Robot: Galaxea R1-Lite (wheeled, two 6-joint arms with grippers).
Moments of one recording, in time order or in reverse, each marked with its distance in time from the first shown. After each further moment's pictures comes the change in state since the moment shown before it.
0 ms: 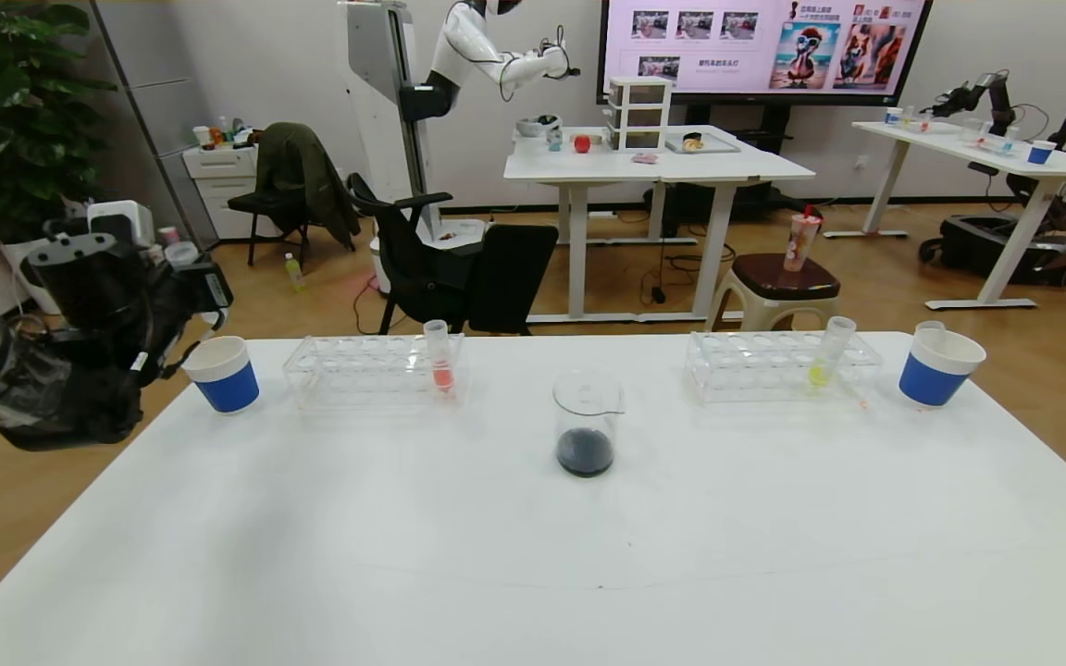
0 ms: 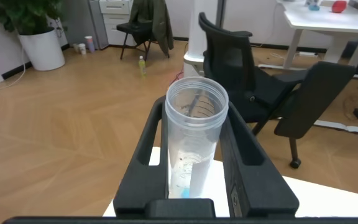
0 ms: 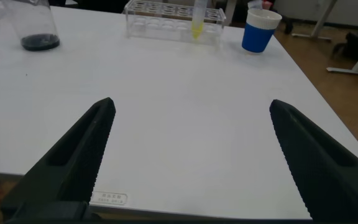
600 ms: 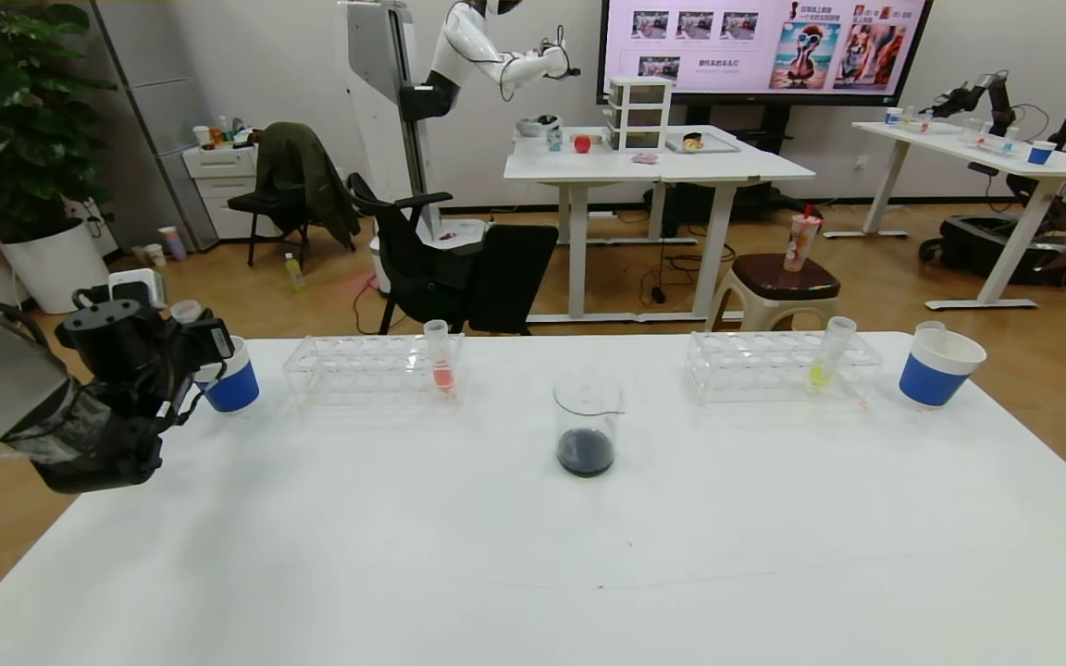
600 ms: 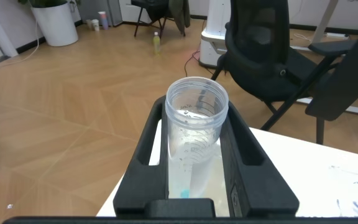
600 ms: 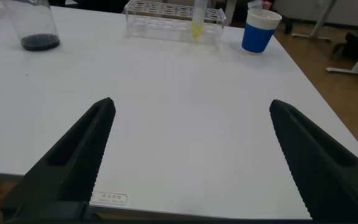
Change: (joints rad) left arm 0.055 0.190 0.016 -0.135 0.004 -0.005; right arm 0.000 0.000 0.000 0.000 0.000 0.000
